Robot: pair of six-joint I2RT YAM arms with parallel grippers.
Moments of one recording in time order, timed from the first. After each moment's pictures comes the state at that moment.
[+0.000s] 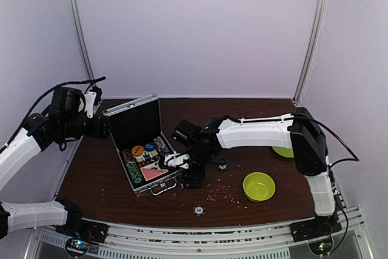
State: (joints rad) left arm -0.40 0.93 0.94 -0.64 -0.12 -0.12; right arm 1.04 2.17 1.73 -0.79 -0.16 -0.46
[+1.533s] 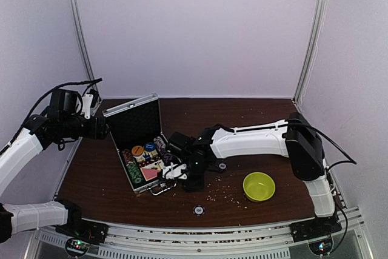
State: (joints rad) left arm -0.28 0.94 0.90 -0.62 0.01 -0.11; right arm 1.12 2.19 1.72 -0.82 -0.04 -0.50
